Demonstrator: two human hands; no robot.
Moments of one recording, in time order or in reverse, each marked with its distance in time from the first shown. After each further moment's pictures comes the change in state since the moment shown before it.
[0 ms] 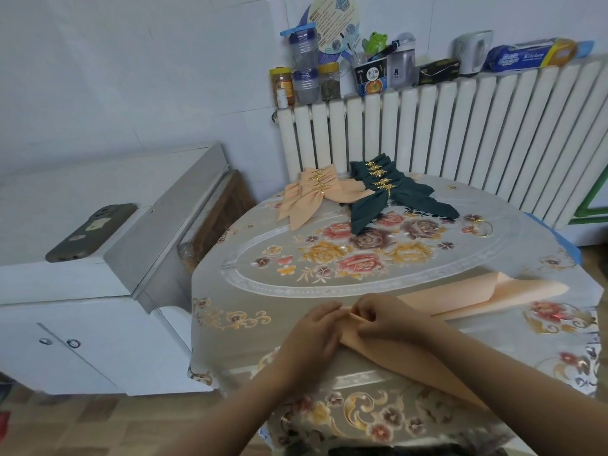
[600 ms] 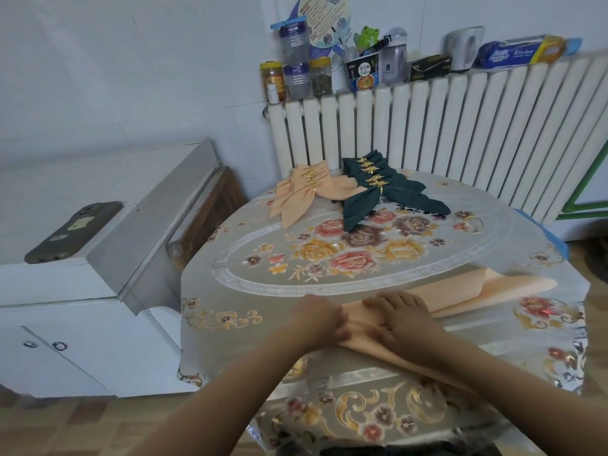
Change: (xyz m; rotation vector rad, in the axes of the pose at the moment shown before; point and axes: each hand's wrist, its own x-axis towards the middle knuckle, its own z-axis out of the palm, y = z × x) left_hand 0.058 0.033 -0.021 0.717 -0.575 0.018; right_hand -0.033 0.035 0.019 -0.341 0.175 0.117
